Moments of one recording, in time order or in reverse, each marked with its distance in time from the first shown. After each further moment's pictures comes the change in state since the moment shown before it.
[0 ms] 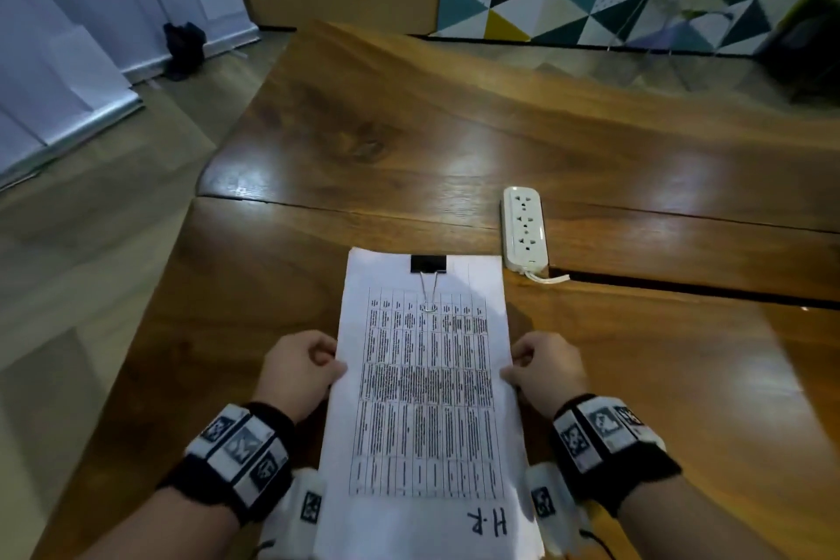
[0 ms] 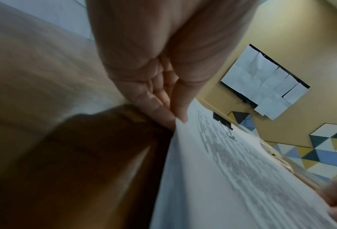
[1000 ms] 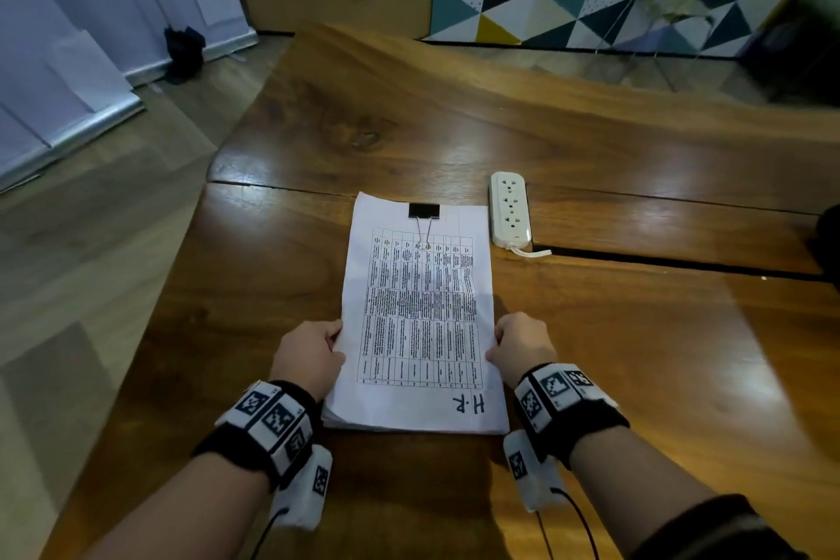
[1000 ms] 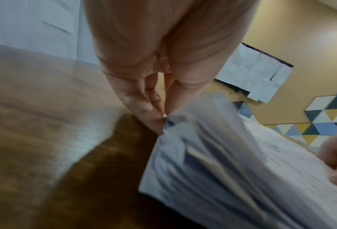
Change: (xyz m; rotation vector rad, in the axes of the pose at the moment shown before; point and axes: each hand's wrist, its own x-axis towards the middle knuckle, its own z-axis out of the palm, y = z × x) left_hand -0.026 -0.015 0.012 0.269 0.030 0.153; right_hand -0.015 0.002 0.023 -0.121 0.001 0.034
